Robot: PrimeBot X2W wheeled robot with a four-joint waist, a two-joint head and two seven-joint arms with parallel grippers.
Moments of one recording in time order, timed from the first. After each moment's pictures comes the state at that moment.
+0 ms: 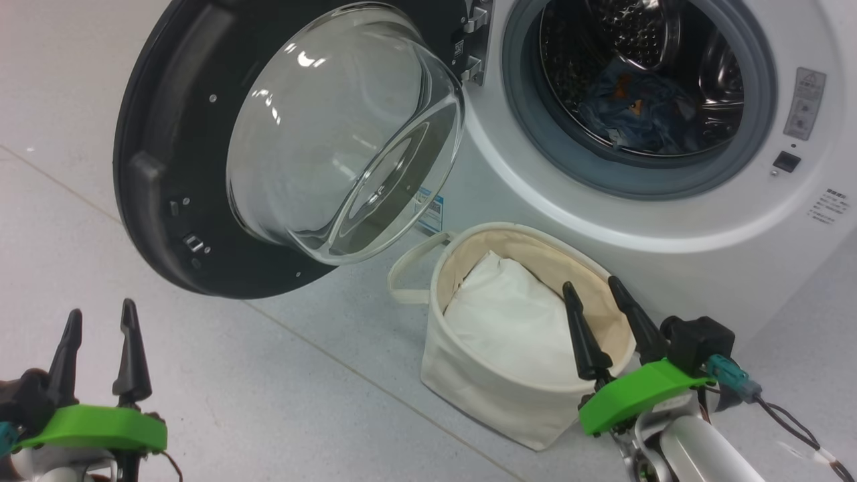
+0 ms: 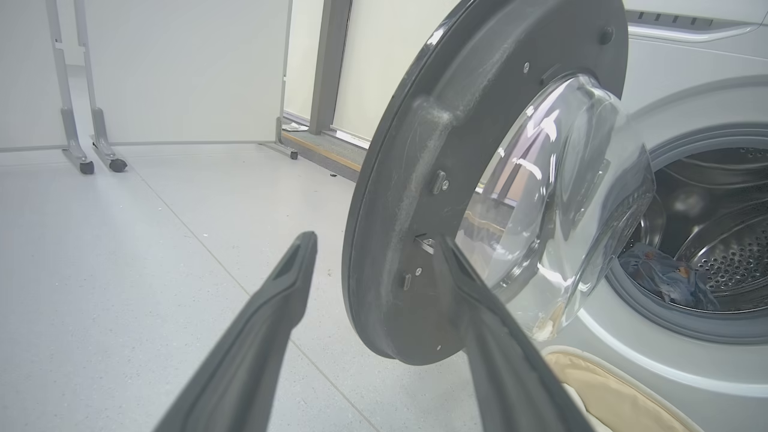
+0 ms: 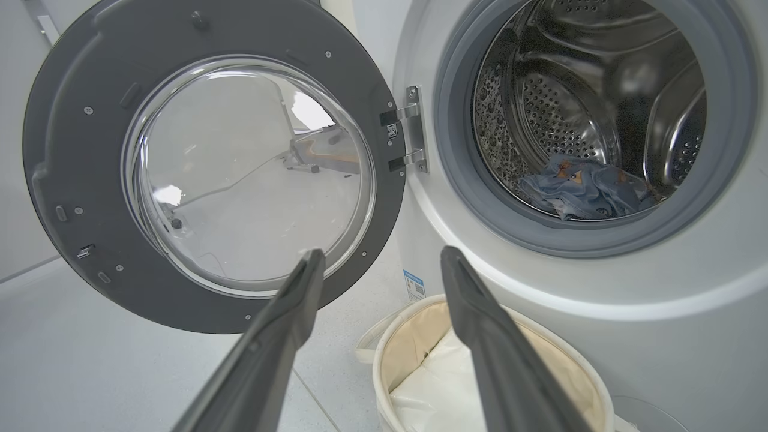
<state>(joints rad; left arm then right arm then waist) -0.22 0.14 0.26 0.42 -0.22 -0.12 -0.26 -0.24 -0.15 0.39 0.33 0.45 0.12 -0.25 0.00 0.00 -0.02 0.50</state>
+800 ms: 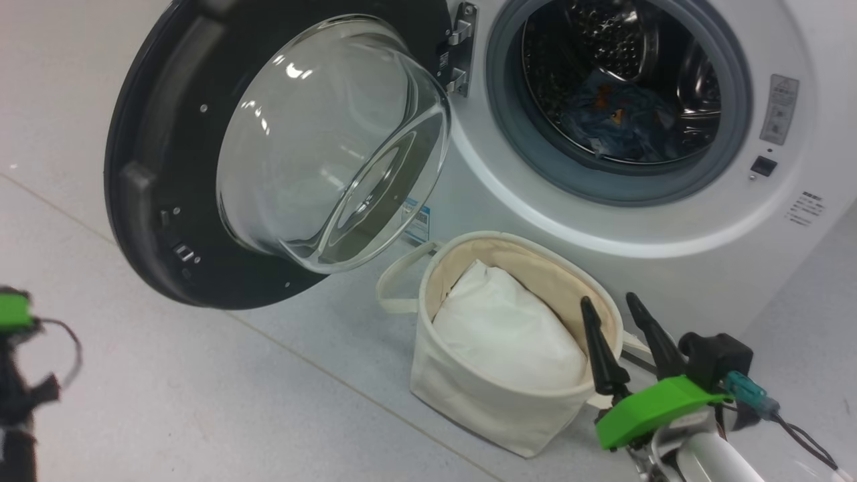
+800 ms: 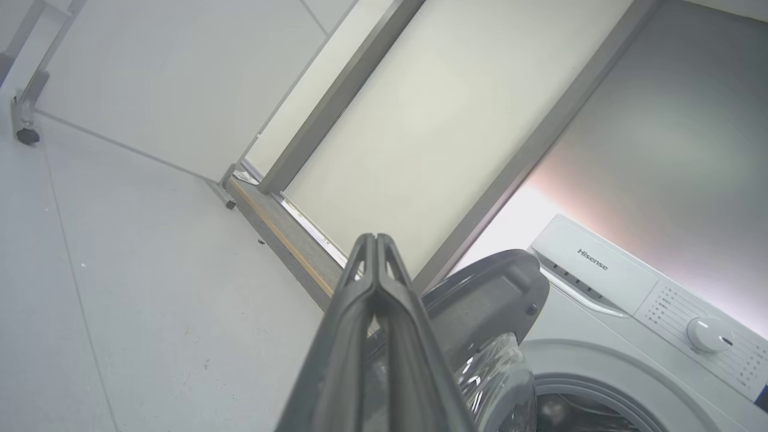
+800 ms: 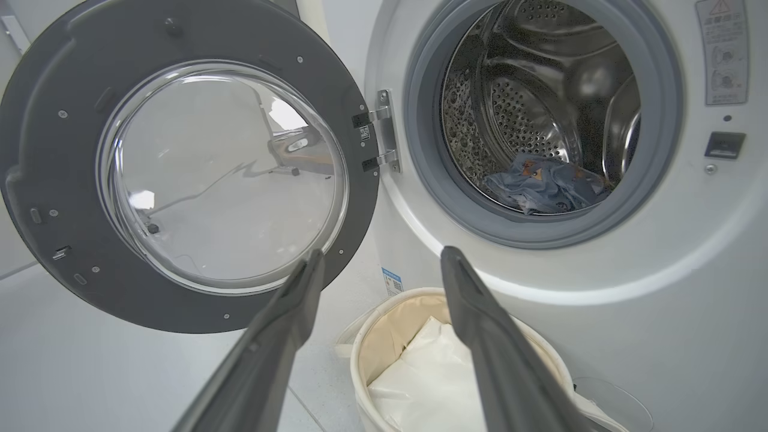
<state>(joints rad) -0.43 0.32 0.24 0.36 -0.84 -0.12 -0.13 -0.19 -0.16 0.35 0.31 0.45 0.12 -0.25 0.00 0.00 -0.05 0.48</state>
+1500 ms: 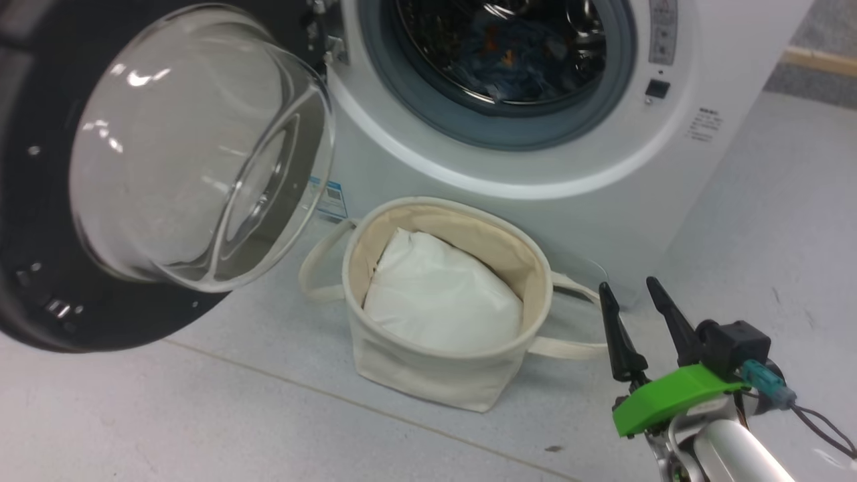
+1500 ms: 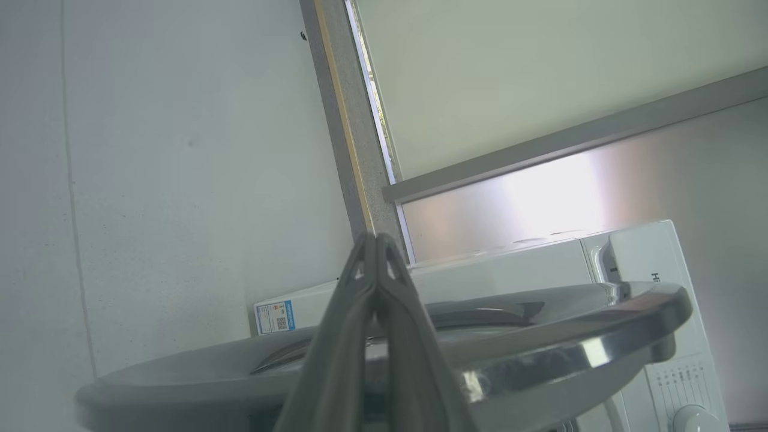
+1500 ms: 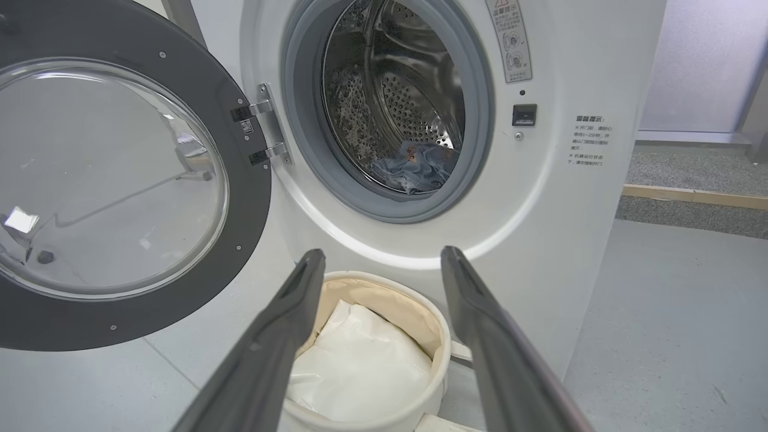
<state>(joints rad) -0.84 0.47 0.42 1.06 -1.18 -0.07 0.32 -0.20 -0.20 0.33 0.30 0.41 0.12 -0.25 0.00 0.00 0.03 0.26</state>
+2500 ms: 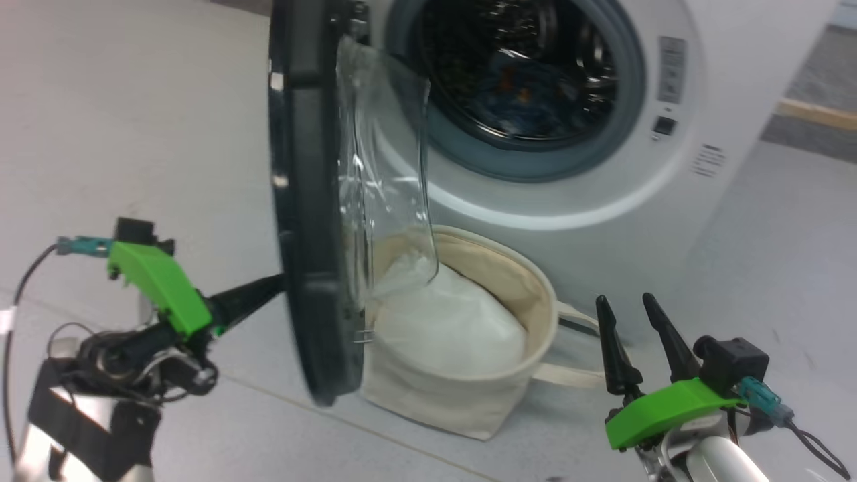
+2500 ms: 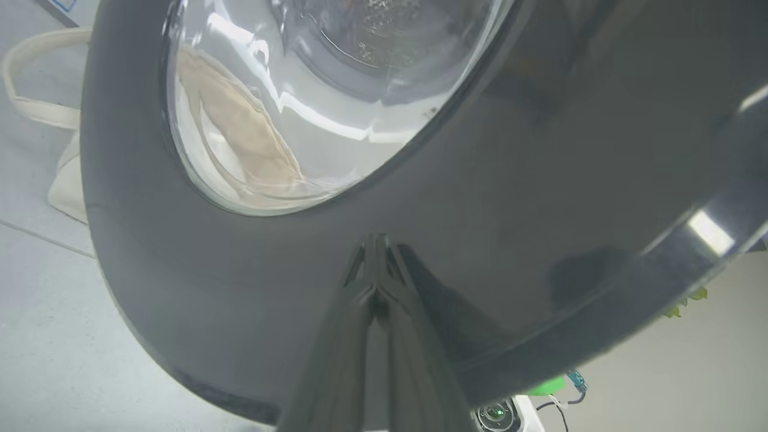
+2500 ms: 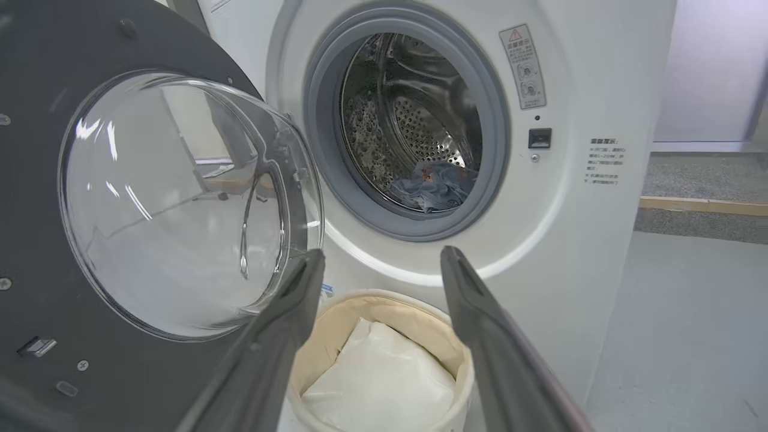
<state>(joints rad) -0.53 0.16 0.08 0.44 -1.20 -0.03 1.01 -0.16 -0.15 0.30 0.28 0.42 0.12 -0.25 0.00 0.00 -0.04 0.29</state>
